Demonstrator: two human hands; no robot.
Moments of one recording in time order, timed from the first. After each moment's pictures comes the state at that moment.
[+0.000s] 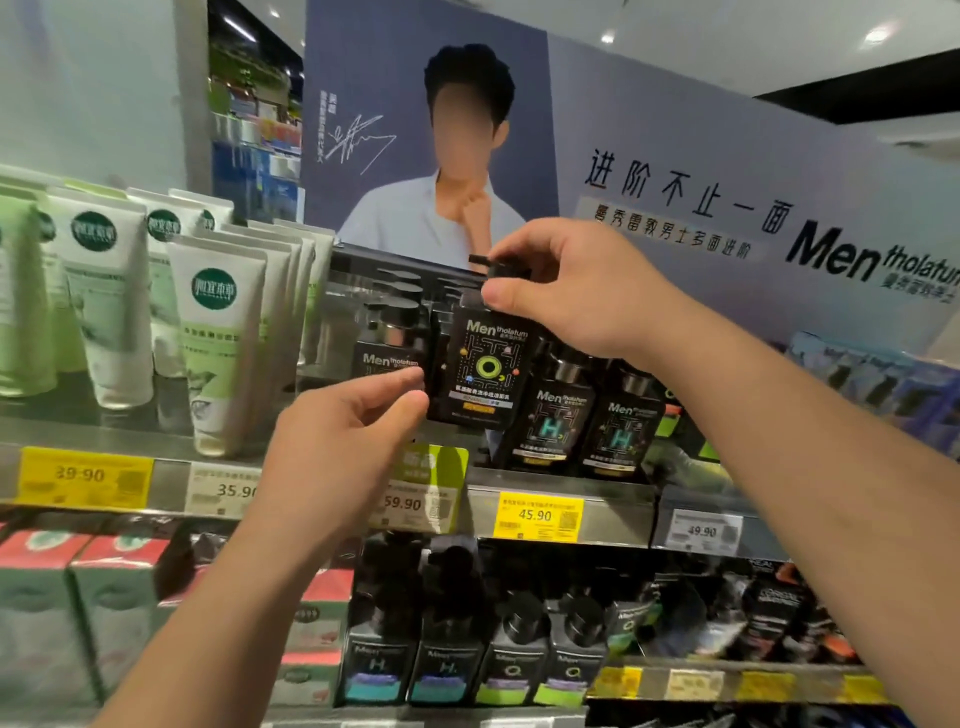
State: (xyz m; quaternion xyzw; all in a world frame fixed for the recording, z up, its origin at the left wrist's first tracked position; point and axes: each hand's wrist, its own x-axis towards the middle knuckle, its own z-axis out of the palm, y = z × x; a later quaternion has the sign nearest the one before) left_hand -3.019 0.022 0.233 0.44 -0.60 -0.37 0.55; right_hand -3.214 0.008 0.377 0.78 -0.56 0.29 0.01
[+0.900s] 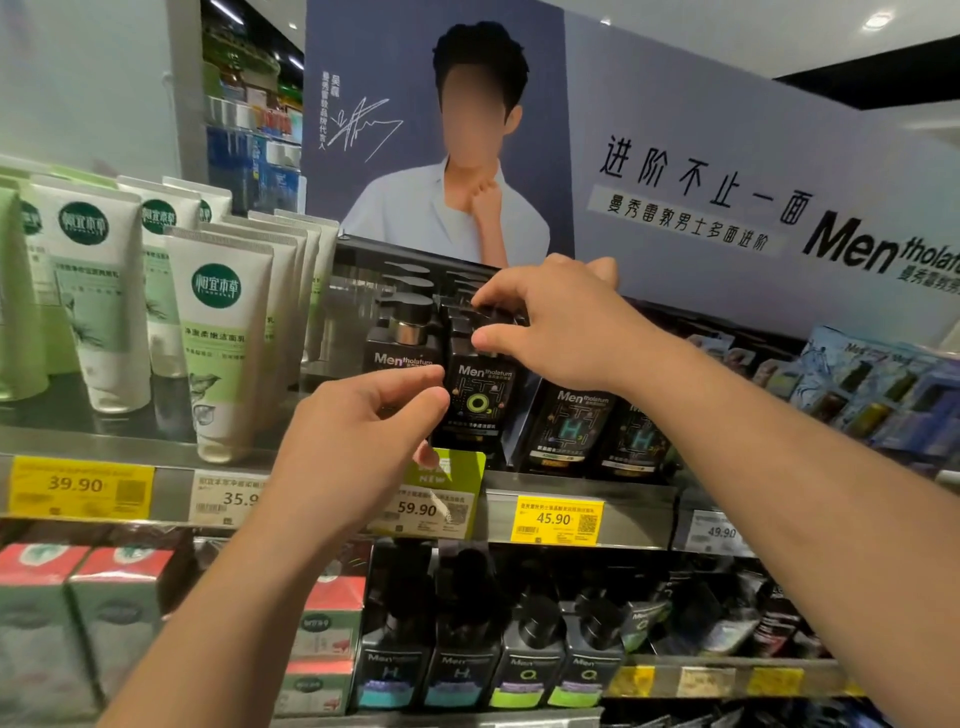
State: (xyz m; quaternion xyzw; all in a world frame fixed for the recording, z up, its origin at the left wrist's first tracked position) left_hand -3.014 0.016 0.247 0.46 -0.63 -0.35 0.51; right_hand -3.206 -0.022 0.344 0.78 -0.58 0.17 0.14
